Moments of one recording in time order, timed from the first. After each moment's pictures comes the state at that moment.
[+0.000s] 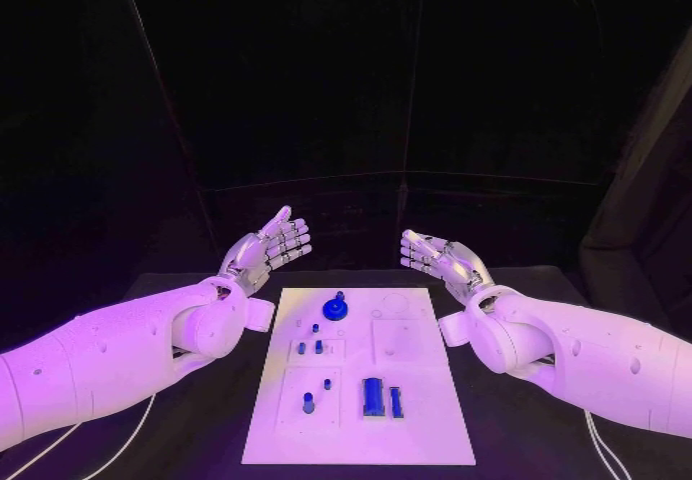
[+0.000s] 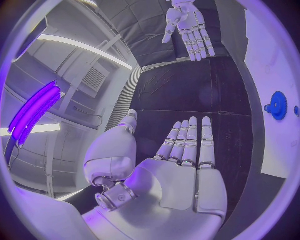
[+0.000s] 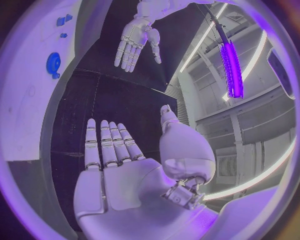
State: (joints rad) left arm 1.15 -0.76 -0.06 1.33 0.02 -0.23 0.50; left_hand 0.61 0.00 0.07 -0.02 0.01 0.47 0.11 0.11 0.00 0.46 0.06 0.18 0.00 0.47 0.01 0.27 0.01 0.11 0.49 0.11 0.12 0.12; right arm 1.08 -0.75 0.00 1.43 -0.24 -0.47 0.41; right_hand 0.75 0.01 -0.02 0.00 0.09 0.49 0.10 0.01 0.01 0.54 0.05 0.01 0.01 0.56 0.02 0.01 0.01 0.12 0.48 0.12 0.10 0.17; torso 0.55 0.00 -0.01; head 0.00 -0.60
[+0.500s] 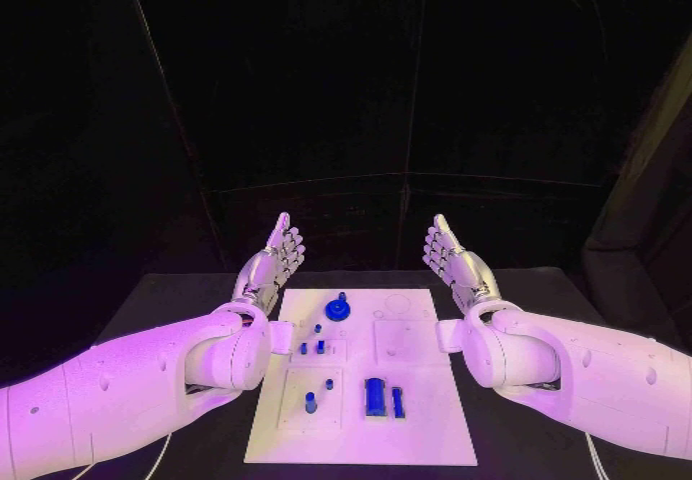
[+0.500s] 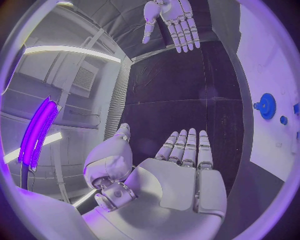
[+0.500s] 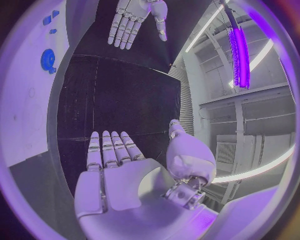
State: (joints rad) left arm 1.05 -0.78 -0.01 1.55 0.01 -0.64 0.50; left_hand 0.32 0.00 0.01 0.00 0.00 0.25 0.01 0.02 0.00 0.25 0.00 0.09 0.00 0.25 0.00 0.14 0.00 0.04 0.26 0.01 0.02 0.02; right arm 1.05 -0.78 0.00 1.57 -0.04 -0.72 0.49; right_hand 0.40 0.00 -0.01 0.00 0.01 0.26 0.01 0.00 0.00 0.29 0.00 0.00 0.00 0.30 0.00 0.00 0.00 0.02 0.26 0.02 0.01 0.09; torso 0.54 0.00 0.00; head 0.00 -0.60
